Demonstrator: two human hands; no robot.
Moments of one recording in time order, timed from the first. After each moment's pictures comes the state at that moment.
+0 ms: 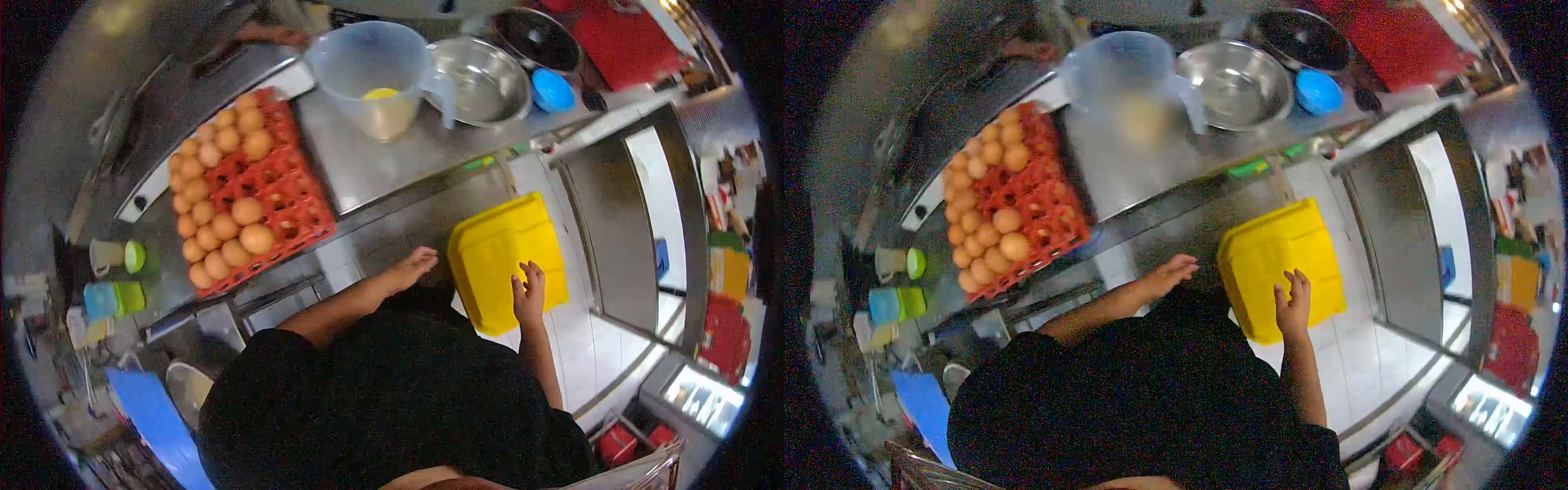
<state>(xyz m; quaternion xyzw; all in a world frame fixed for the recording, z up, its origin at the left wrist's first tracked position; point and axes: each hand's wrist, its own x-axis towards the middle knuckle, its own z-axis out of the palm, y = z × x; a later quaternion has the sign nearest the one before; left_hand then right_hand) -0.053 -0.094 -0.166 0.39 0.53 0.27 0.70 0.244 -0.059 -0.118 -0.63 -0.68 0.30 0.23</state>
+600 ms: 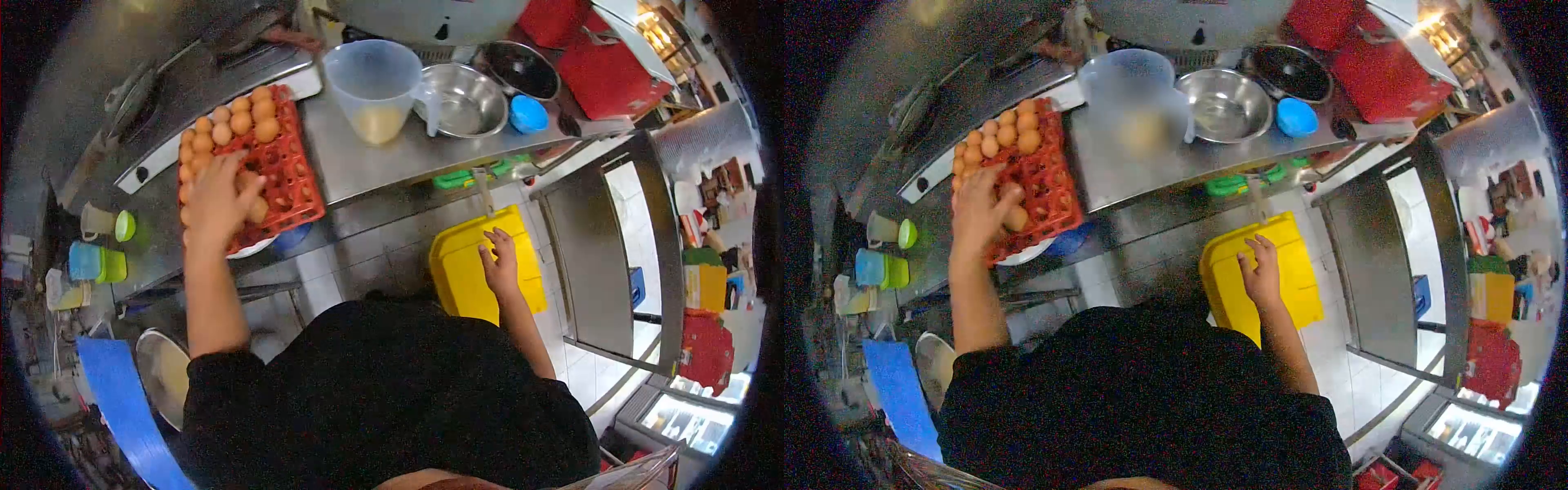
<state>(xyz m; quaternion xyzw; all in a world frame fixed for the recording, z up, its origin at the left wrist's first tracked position) -0.212 -0.129 0.117 0.55 0.82 0.13 -0.11 0.214 0.004 -0.085 -0.47 -0.80 0.25 0.28</state>
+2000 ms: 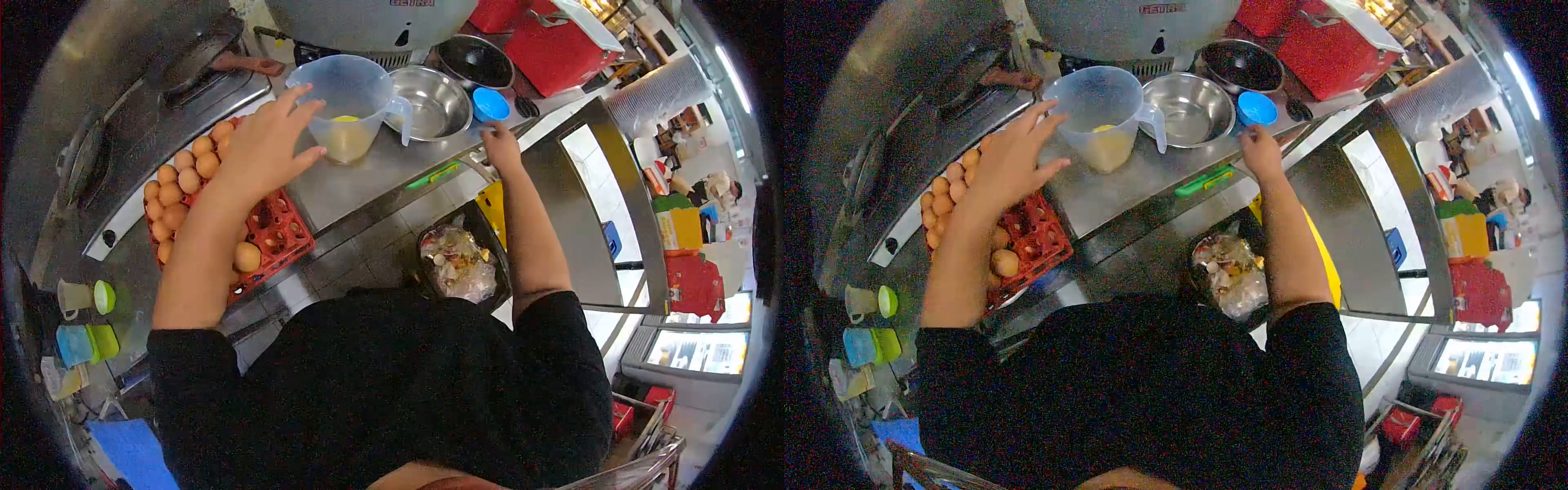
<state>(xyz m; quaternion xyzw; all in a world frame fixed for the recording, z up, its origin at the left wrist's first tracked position) -0.218 -0.004 0.140 0.78 0.61 0.14 -0.04 0.142 0.187 -0.004 -0.64 -0.70 0.20 0.26</state>
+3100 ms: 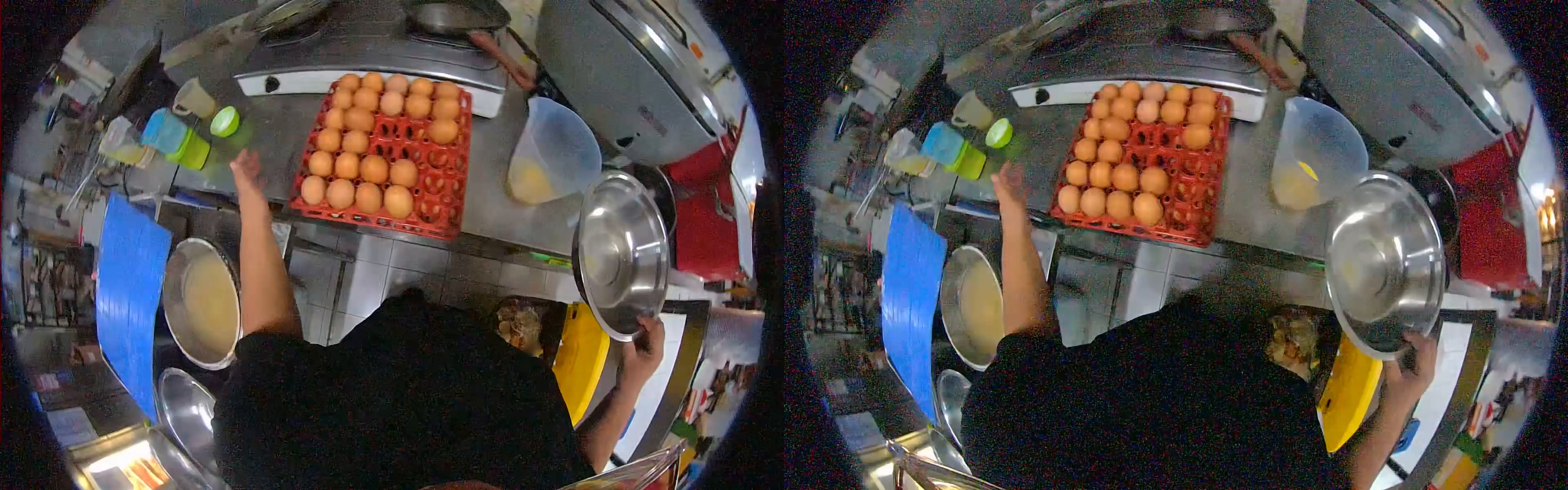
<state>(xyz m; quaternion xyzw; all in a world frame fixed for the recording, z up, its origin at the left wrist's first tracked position) -0.338 -0.277 0.032 0.07 0.69 0.72 -0.03 0.191 0.060 0.120 -0.36 -0.85 0.19 0.33</state>
